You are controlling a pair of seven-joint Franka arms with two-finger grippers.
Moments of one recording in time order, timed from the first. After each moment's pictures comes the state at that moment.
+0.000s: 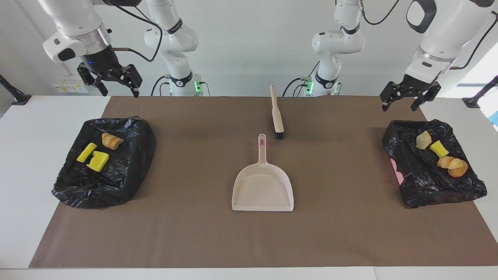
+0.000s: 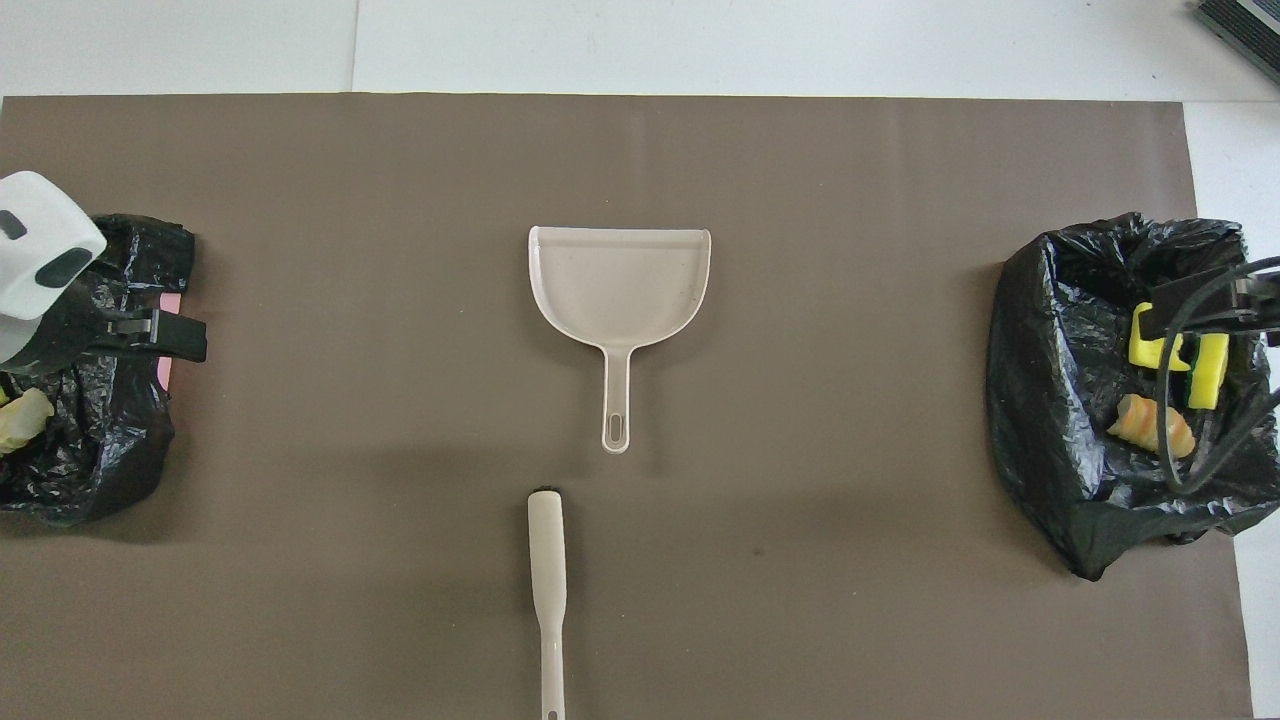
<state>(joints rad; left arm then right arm) -0.01 -0.09 -0.01 -1.68 0.02 1.65 0.08 -0.05 0.03 0.03 -1.42 -0.01 1.43 0.05</state>
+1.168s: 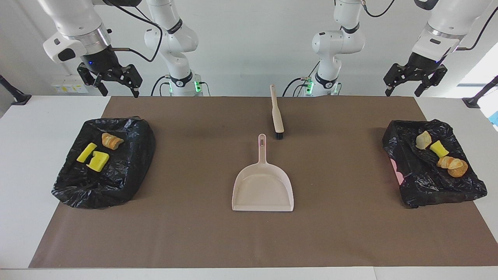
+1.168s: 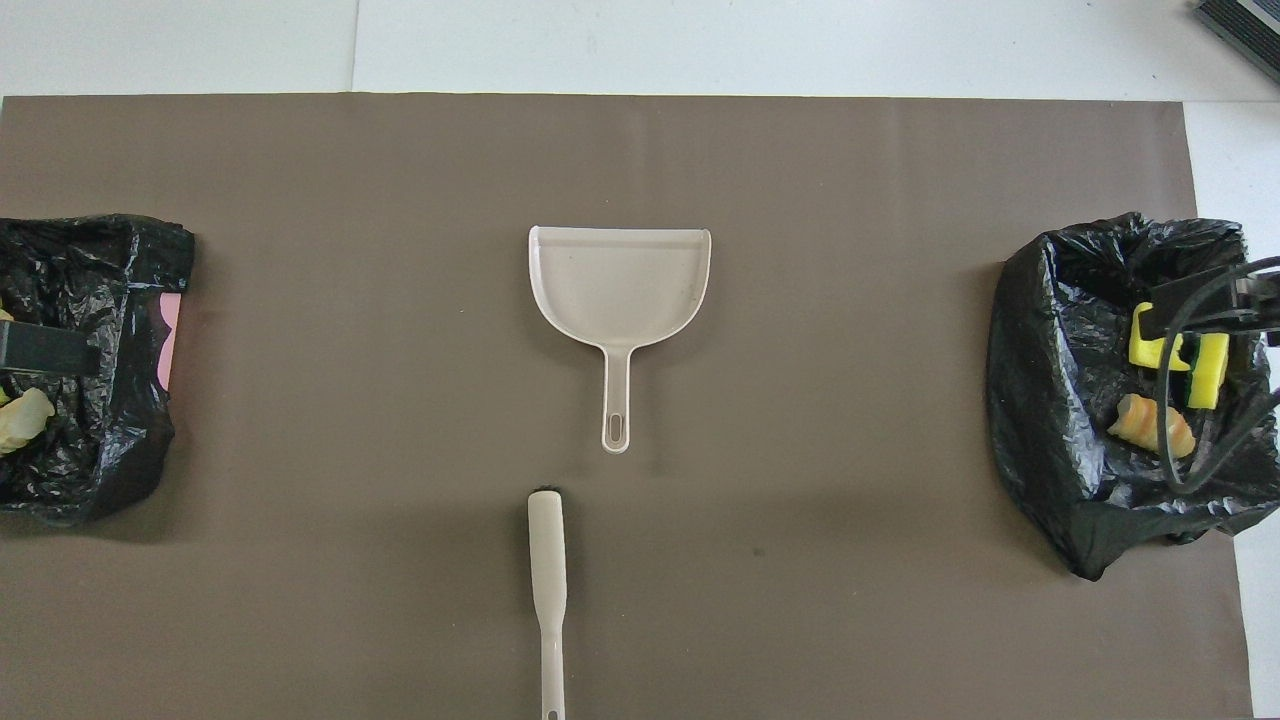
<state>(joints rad) -0.01 -0.13 -0.01 -1.64 -0.01 1.57 0.06 -0.05 0.03 0.03 -1.42 -0.01 1.43 0.05</state>
